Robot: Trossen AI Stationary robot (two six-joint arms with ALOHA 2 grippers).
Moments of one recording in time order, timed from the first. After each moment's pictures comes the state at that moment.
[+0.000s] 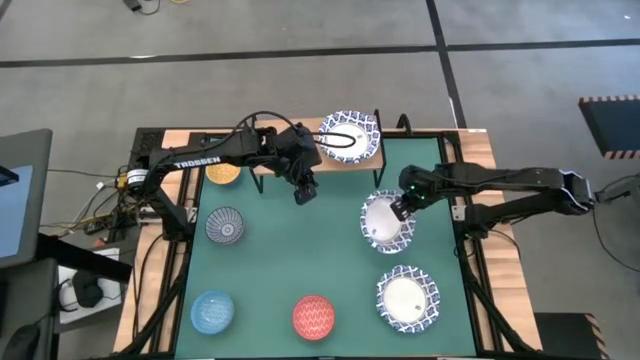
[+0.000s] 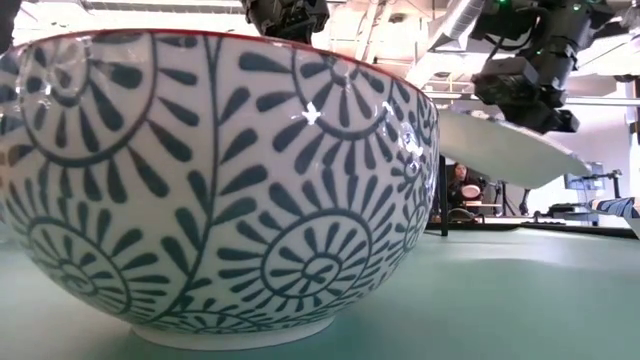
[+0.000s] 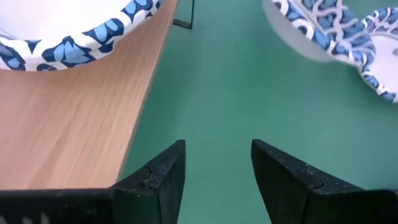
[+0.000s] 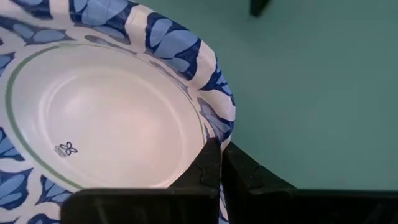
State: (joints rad) left arm 0.25 1.67 1.62 -0.82 0.04 -0.13; right arm -0.19 1.05 0.78 -0.86 0.05 0.75
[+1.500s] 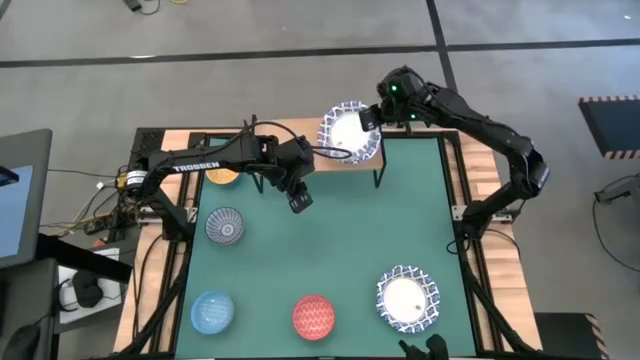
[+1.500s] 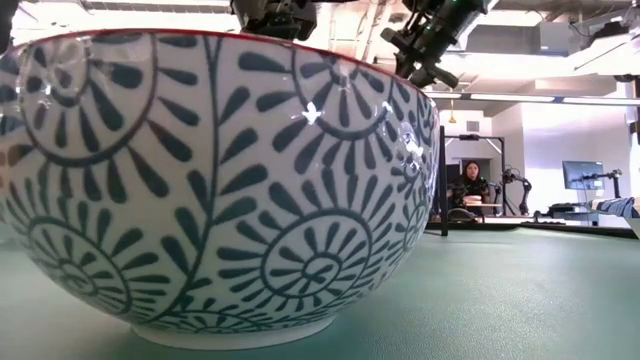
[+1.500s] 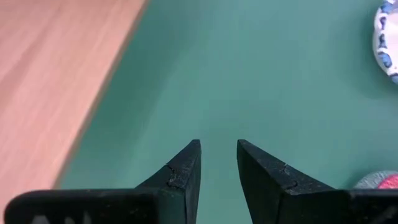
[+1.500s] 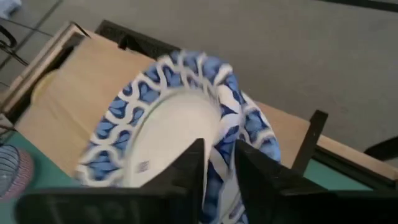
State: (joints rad) left arm 0.19 1.66 1.62 -0.99 0.01 -0.33; right arm -0.65 1.51 1.55 -0.76 0.05 0.43
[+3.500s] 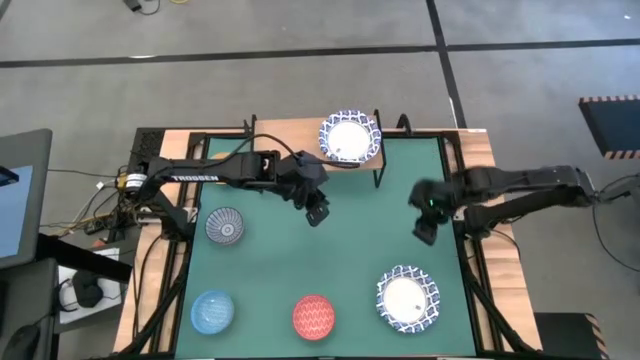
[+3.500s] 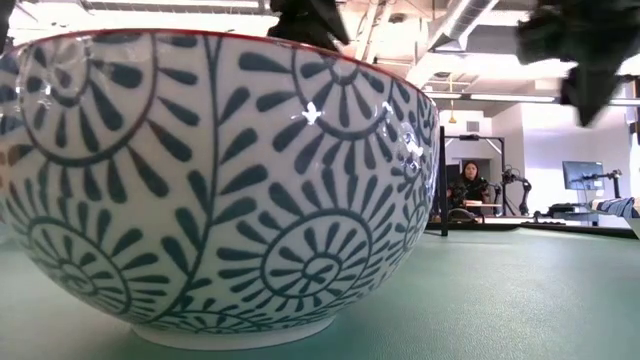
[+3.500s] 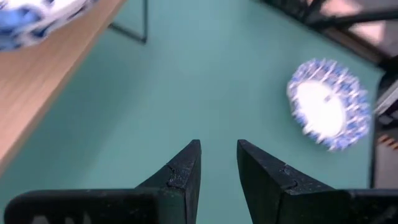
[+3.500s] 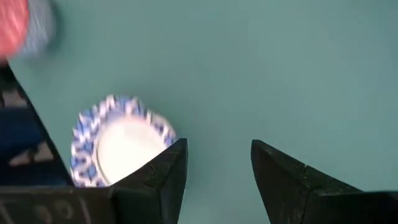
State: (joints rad) left arm 0.05 1.67 1.62 -0.68 -0.04 -0.46; right arm 0.07 0.94 0.85 -1.07 -0.16 0.66
